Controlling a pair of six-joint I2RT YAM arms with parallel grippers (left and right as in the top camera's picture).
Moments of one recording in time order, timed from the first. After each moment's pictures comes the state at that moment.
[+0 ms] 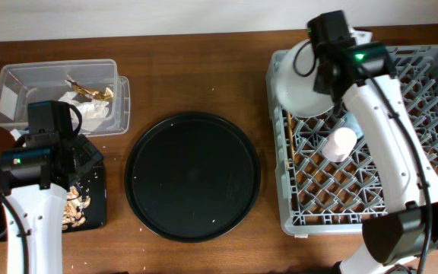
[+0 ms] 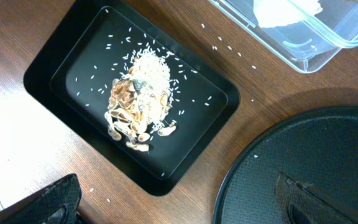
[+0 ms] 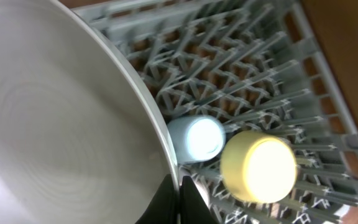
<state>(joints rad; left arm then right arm) 0.13 1.27 1.31 -1.27 -0.33 -0.56 0.19 1.78 1.88 -1.26 0.57 0.44</state>
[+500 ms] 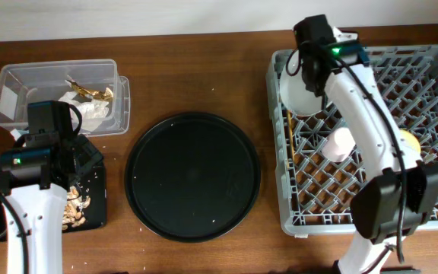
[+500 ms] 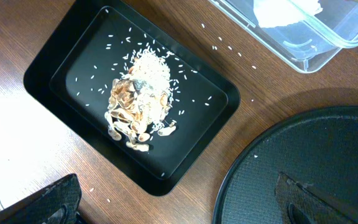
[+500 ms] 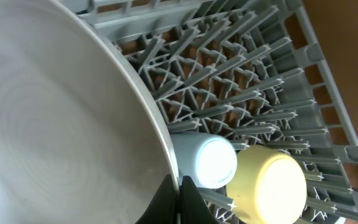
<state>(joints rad) 0.13 1.27 1.31 -1.27 -0.33 -0.56 0.20 1.93 1.85 -1.17 0.65 0.44</state>
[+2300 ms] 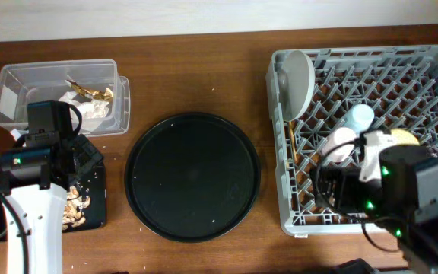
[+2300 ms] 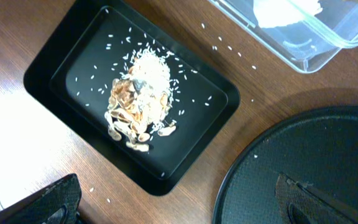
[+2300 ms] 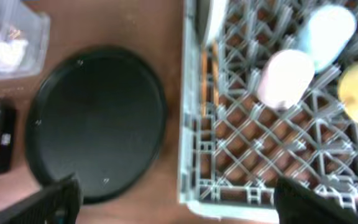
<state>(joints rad) 0.13 1.27 1.31 -1.27 -0.33 -0.56 0.26 0.82 1.26 -1.23 -0.04 0.34</state>
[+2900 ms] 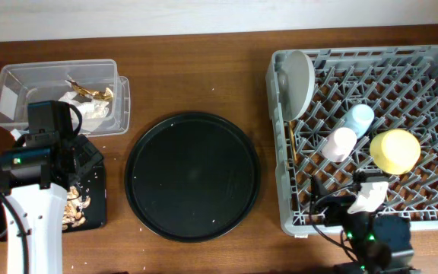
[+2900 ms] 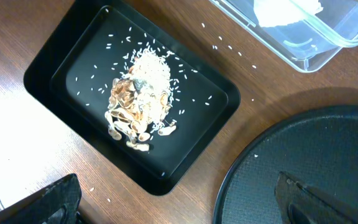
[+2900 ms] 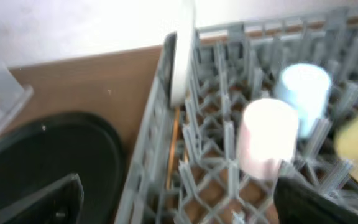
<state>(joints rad) 0.13 1.27 1.31 -1.27 -0.33 -0.56 0.11 0.14 0.35 -0.52 -0.06 0.20</state>
